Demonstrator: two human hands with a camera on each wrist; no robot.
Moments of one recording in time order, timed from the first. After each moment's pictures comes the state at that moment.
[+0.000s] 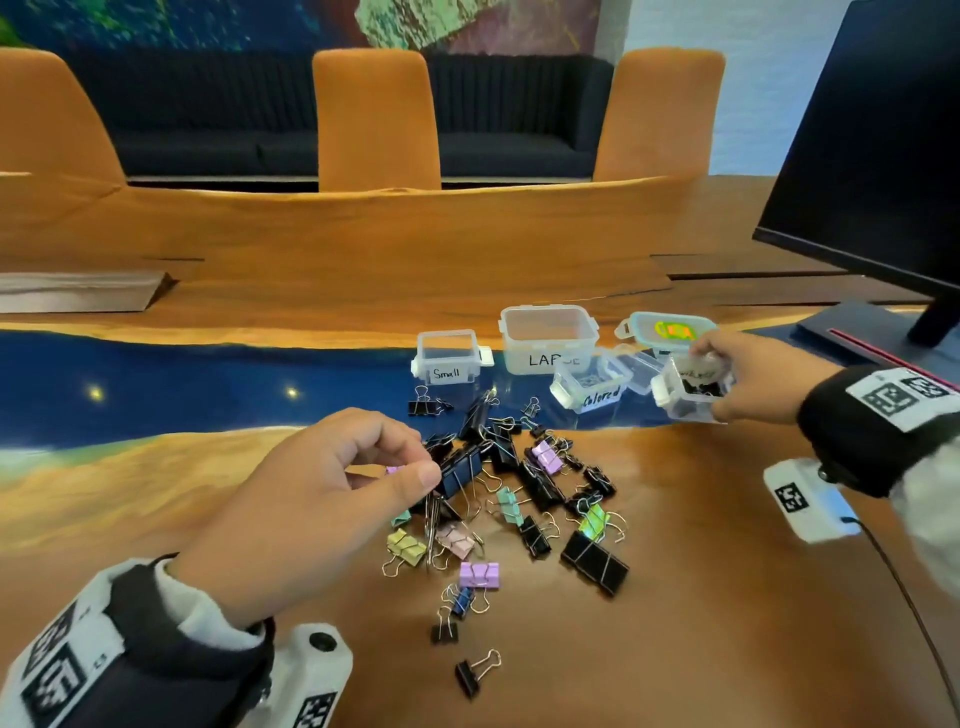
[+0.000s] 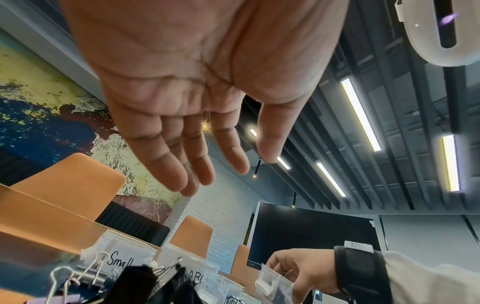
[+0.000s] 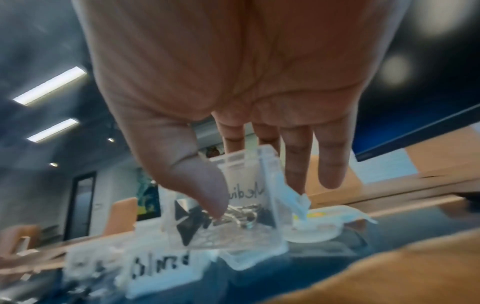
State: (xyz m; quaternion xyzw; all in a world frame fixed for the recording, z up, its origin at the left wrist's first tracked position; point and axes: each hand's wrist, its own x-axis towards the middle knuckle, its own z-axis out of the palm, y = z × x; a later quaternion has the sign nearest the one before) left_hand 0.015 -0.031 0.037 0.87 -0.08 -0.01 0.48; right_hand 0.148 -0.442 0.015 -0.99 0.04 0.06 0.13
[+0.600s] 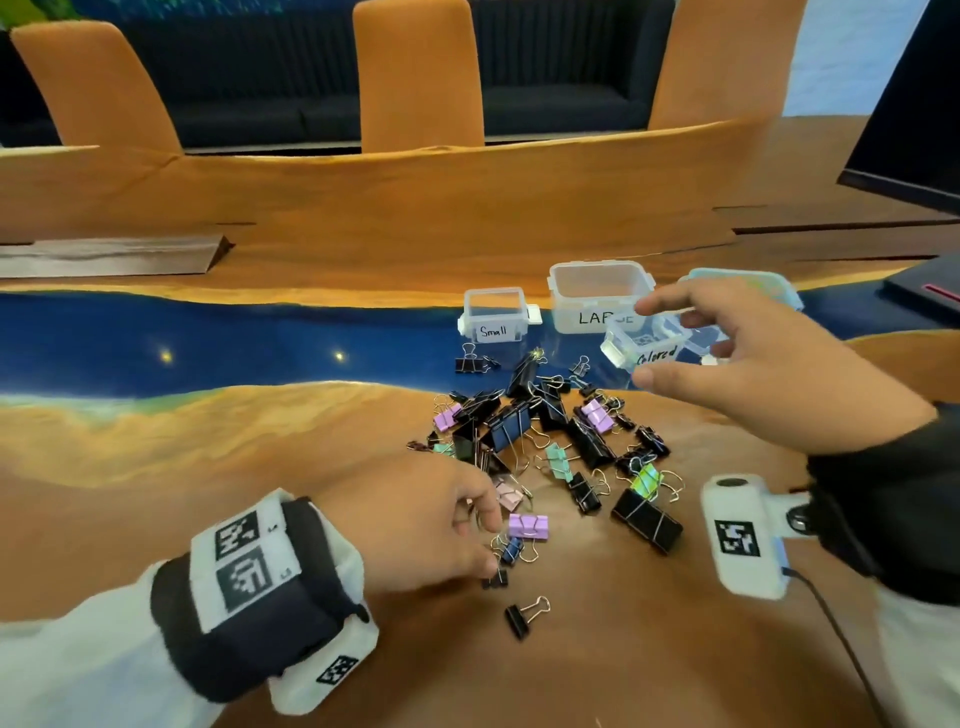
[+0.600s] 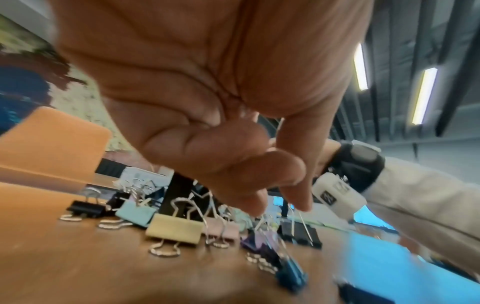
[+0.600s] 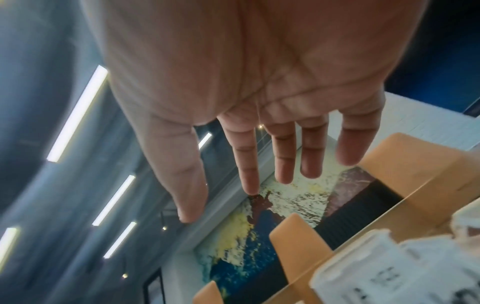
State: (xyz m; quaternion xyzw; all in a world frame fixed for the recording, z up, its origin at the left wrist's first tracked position) left_hand 0.018 -0.039 0.001 0.94 -0.17 -0.23 0.18; right_hand 0.058 -0.321 0.054 -0.94 -0.11 -0.02 0.33
